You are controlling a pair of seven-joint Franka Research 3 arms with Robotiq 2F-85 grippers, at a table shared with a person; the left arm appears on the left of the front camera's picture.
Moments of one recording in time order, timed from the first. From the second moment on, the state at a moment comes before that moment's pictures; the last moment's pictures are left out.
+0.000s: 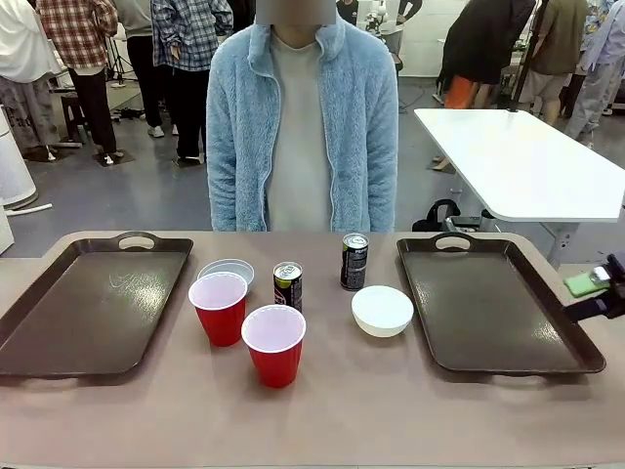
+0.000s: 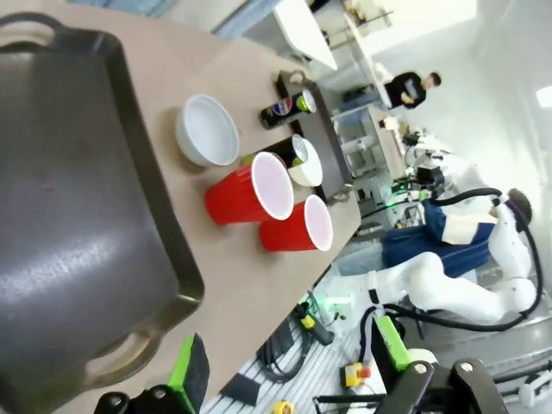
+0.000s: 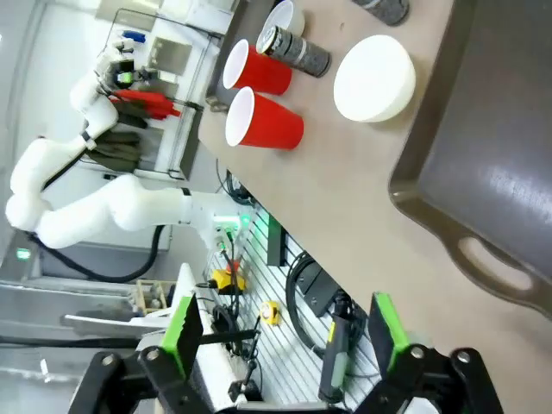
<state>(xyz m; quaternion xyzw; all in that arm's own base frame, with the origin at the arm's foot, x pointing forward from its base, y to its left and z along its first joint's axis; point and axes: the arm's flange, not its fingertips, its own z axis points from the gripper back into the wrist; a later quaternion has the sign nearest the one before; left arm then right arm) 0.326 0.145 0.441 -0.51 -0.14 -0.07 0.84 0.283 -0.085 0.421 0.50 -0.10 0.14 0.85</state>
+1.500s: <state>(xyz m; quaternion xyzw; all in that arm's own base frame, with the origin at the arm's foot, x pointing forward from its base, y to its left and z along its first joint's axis) 0.322 0.153 0.431 -0.50 -0.13 -0.06 0.85 0.258 -0.121 0.412 0.51 -0.10 0.11 0.85</state>
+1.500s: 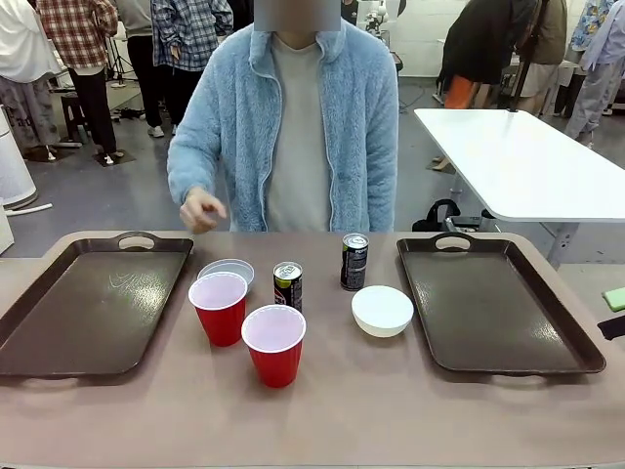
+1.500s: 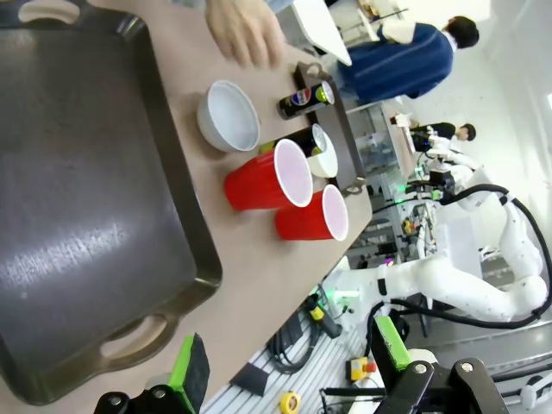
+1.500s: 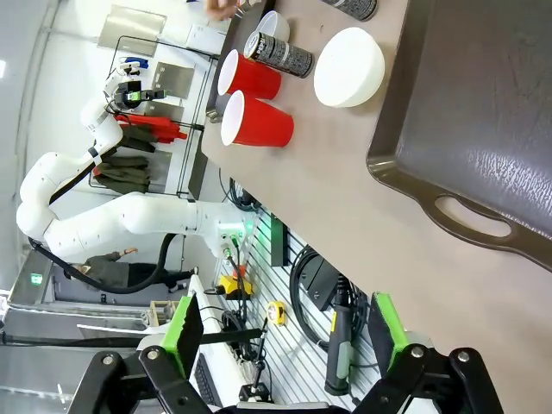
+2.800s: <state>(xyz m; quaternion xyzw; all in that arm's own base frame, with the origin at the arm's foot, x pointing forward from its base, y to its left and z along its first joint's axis) 0.323 0.153 0.431 -0.50 -0.13 -0.06 0.85 0.375 0.120 0.525 0.19 -0.04 -0.03 0.98</state>
